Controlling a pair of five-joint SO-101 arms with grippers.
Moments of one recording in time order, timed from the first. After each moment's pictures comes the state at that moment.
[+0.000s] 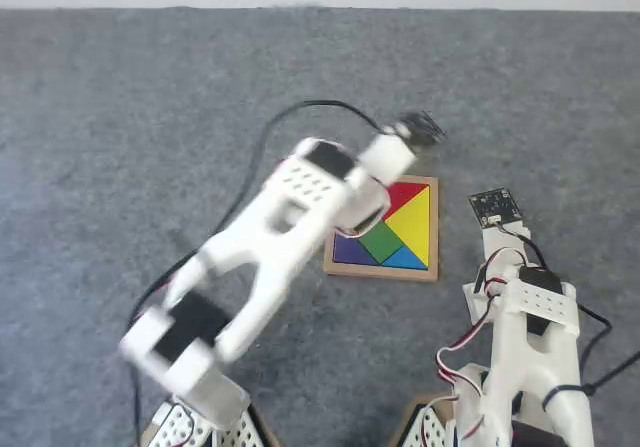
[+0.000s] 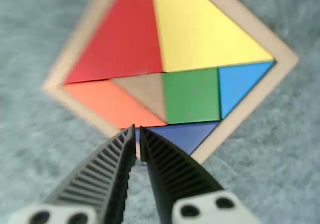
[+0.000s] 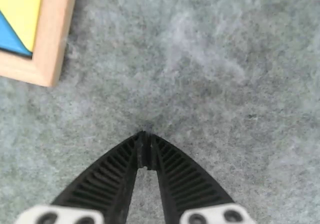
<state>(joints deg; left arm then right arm) 26.4 6.6 12.0 68.4 -13.0 14.4 -33.6 71.7 47.4 30.2</state>
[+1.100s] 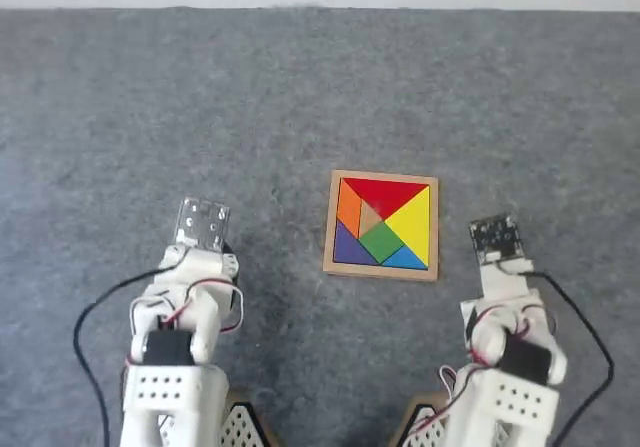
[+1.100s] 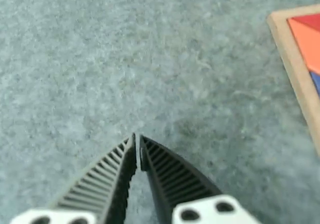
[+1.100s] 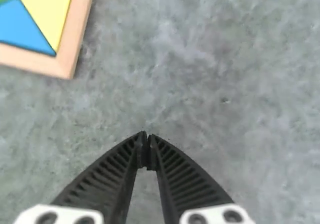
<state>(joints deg) -6.2 -83.5 96.8 43.4 -6.2 14.3 -89.7 90.3 67.6 28.2</state>
